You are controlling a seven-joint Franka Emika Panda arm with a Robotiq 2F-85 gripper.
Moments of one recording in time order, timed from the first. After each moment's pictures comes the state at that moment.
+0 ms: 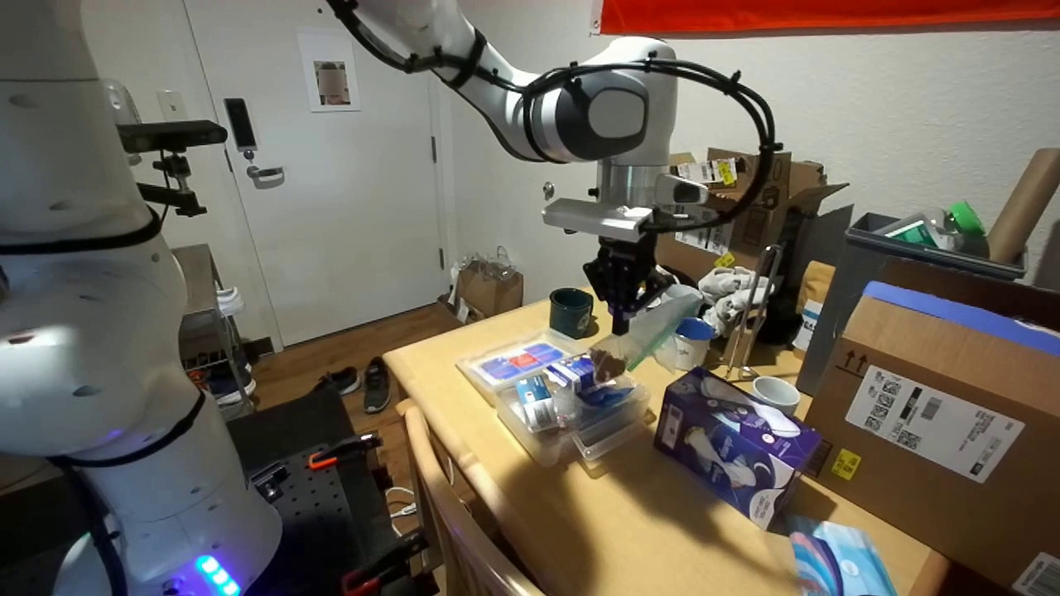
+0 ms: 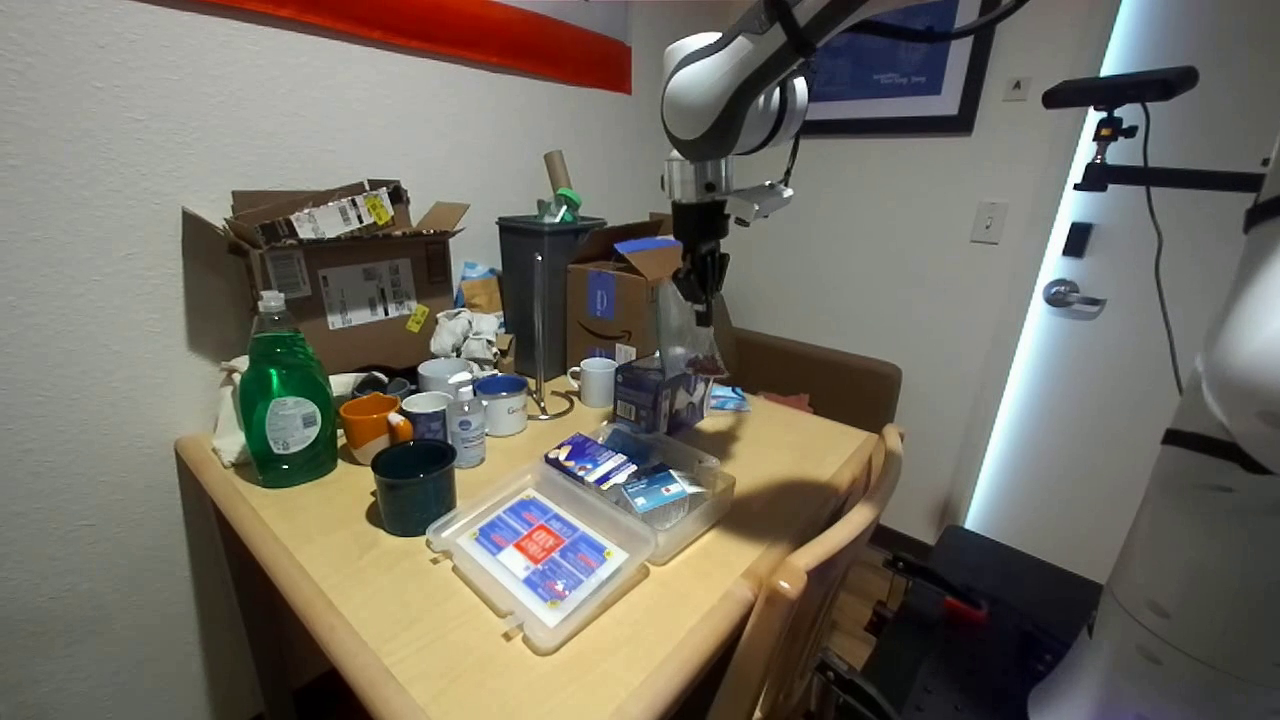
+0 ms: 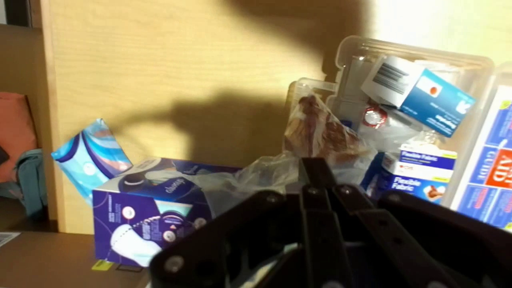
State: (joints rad) arm -0.09 0.04 -0.08 -2.13 -0.18 2.15 -0.24
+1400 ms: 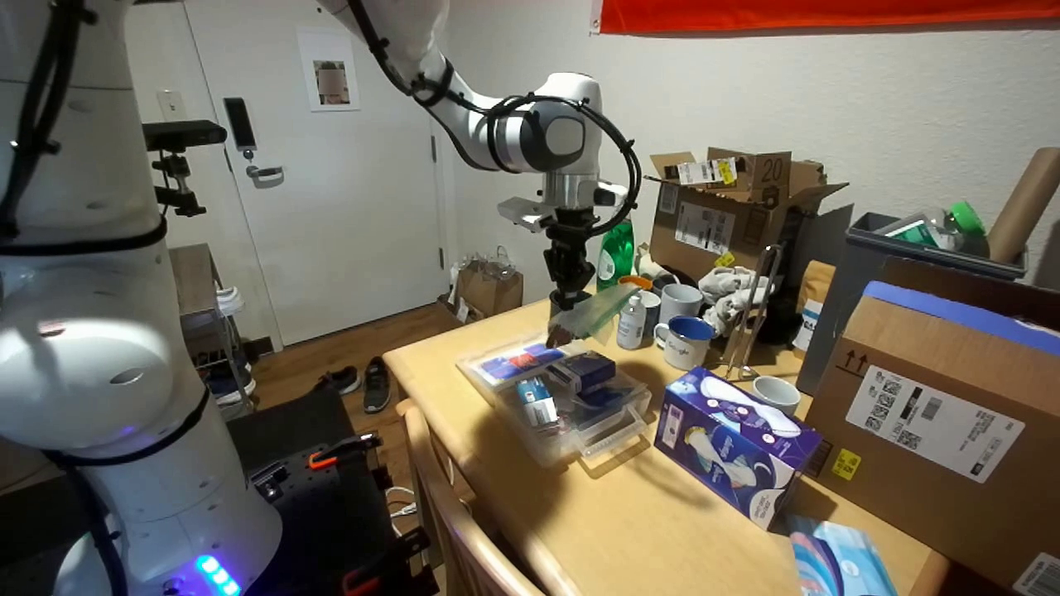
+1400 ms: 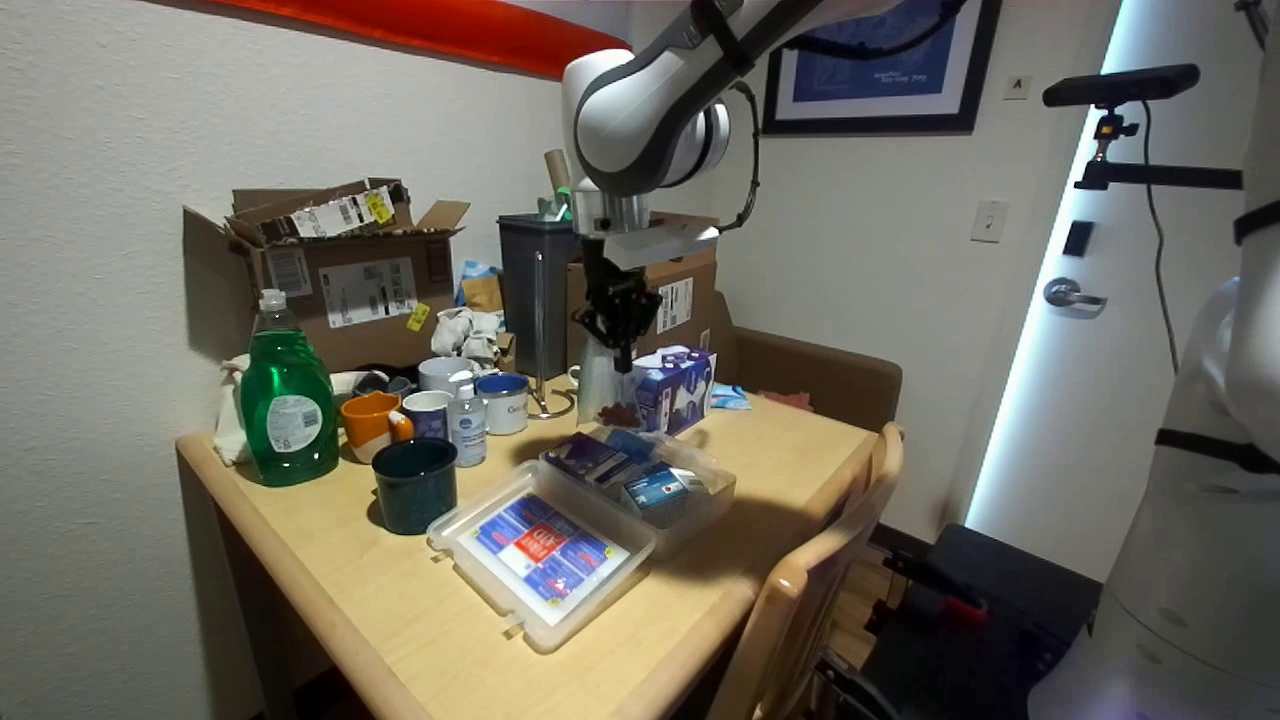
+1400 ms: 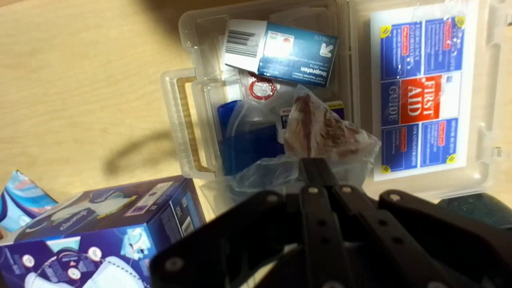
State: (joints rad) arm 0.05 0.14 0.03 -2.11 -0.16 2.21 0.32
